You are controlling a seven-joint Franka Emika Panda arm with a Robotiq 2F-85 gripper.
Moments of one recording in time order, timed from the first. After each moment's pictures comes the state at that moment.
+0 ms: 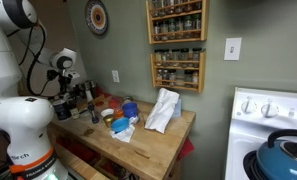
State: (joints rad) arm 0.40 0.02 0.39 -2.28 0.52 2.23 0.84
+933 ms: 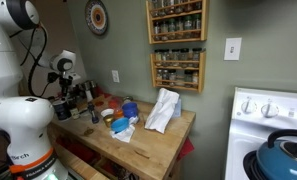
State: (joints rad) arm 0.40 0.05 0.40 -2.29 0.47 2.29 0.88
